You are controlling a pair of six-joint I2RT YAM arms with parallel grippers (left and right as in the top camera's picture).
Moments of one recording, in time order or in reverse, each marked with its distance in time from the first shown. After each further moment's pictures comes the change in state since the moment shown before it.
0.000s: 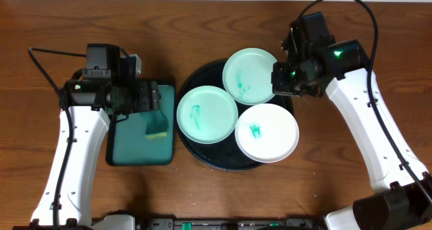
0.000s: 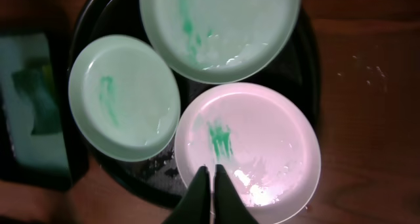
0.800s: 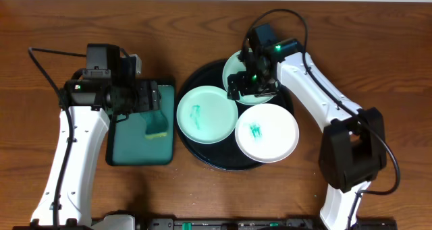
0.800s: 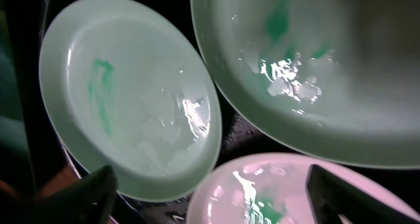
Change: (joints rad) left arm 0.000 0.000 0.000 0.000 0.000 0.000; right arm 0.098 0.357 0.000 0.205 -0.166 -0.178
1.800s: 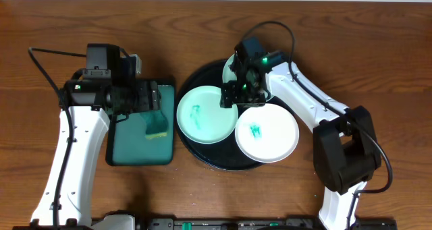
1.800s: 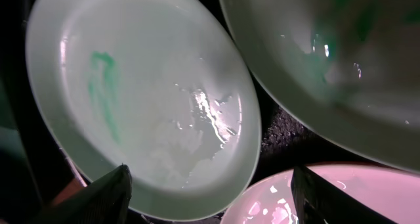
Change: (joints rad) left arm 0.000 0.000 0.000 -0.001 0.000 0.000; right arm 0.066 0.005 -0.121 0.126 -0.024 0.141
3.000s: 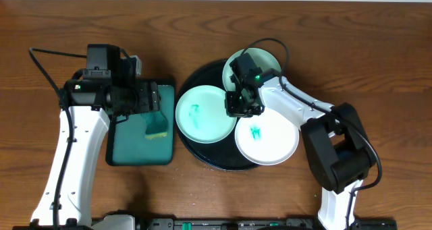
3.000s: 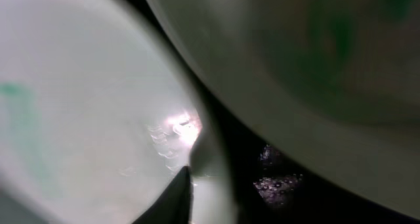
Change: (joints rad) left arm 0.000 0.000 0.000 -0.013 0.000 0.000; right arm 0.039 0.031 -0.157 0.218 0.060 0.159
